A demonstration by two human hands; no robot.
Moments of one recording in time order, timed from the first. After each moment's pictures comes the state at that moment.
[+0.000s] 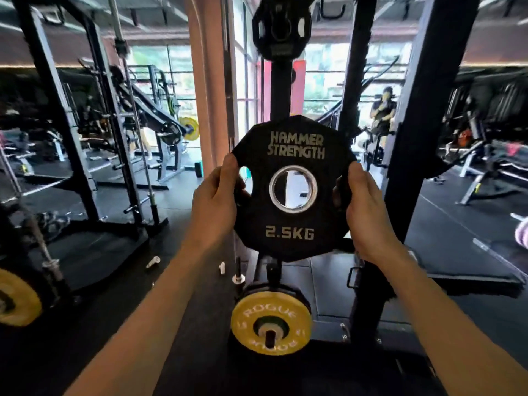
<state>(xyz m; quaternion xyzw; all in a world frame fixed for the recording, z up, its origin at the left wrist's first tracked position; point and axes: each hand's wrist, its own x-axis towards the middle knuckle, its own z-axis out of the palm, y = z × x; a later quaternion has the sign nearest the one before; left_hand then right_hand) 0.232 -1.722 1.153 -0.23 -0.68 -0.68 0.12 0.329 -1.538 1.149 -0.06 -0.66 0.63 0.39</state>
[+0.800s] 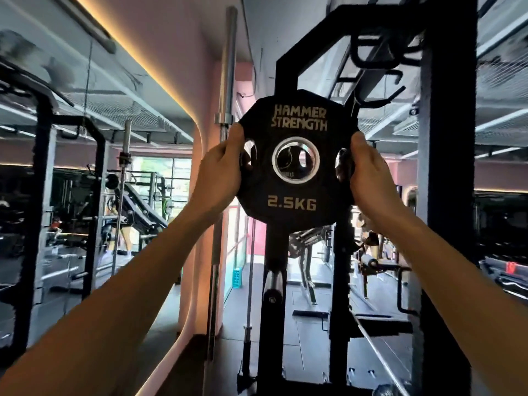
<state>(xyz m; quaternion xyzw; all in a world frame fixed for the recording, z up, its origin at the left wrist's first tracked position) 0.002 -1.607 1.378 -0.36 -0.57 -0.69 0.27 0.107 -1.425 1.378 0.07 -0.69 0.48 0.53</state>
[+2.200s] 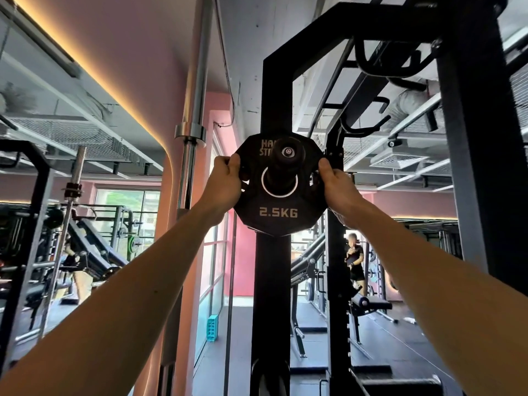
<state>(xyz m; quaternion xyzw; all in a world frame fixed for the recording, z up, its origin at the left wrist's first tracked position) -0.278 -1.445 1.467 -0.42 -0.58 -0.65 0.24 -0.167 -1.265 1.472 -0.01 -0.74 0.46 0.50</state>
